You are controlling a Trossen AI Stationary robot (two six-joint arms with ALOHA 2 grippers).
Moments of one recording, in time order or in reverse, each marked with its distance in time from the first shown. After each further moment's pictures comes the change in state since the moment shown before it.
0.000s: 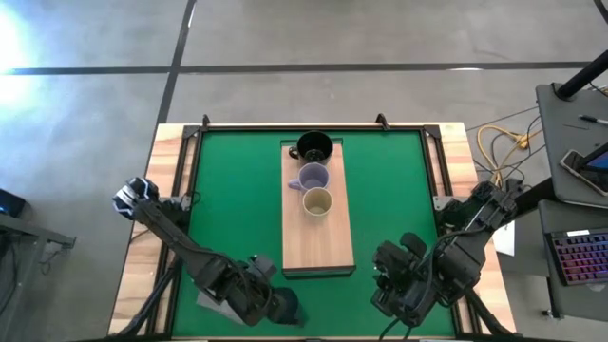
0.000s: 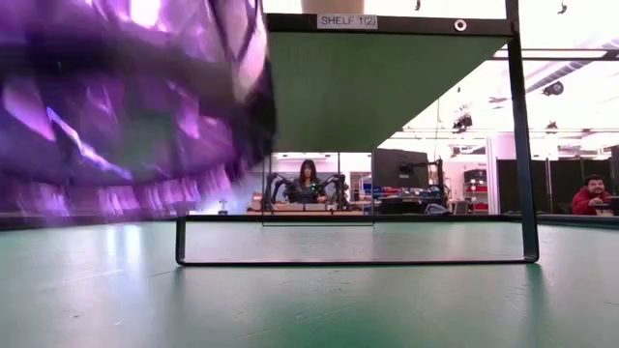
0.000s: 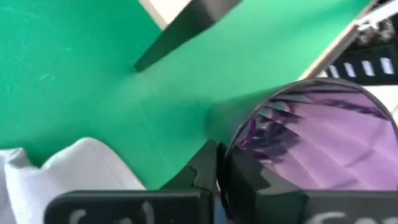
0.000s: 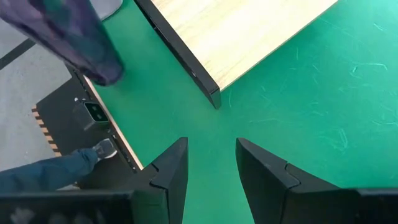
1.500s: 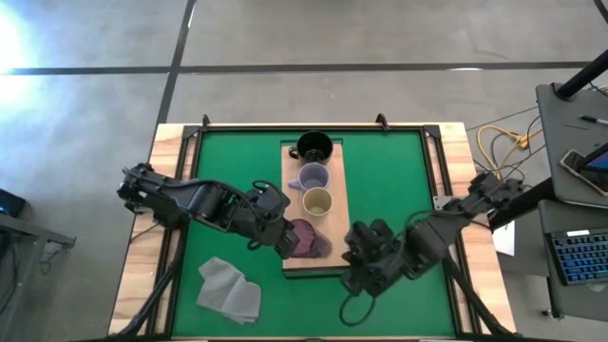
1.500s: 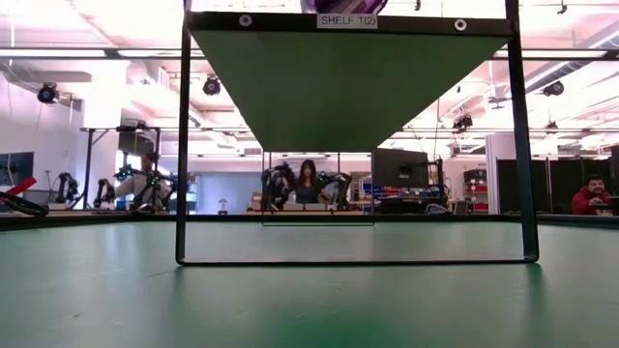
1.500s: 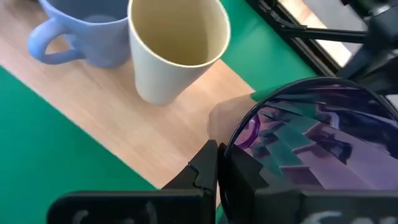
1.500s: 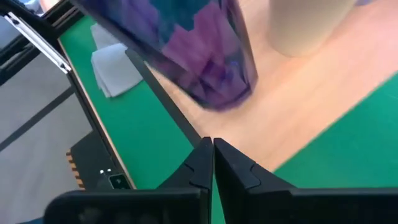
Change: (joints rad) left arm 0.323 -0.045 0.463 -0.376 -0.108 0.523; right arm -0.179 -0.053 -0.173 0.359 0.059 -0.185
